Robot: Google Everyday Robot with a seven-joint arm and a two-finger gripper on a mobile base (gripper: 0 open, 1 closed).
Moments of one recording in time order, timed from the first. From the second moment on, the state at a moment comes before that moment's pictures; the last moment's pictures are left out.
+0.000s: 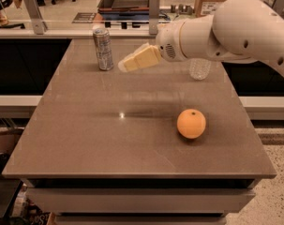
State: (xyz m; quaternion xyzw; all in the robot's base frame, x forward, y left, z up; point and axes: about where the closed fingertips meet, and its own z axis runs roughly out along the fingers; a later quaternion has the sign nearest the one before) arm 0.626 -0.006 0.956 -0.42 0.72 0.19 0.51
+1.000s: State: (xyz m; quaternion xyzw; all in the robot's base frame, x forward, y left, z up) arm 0.684 0.085 0.934 -0.36 0.70 0.23 0.57
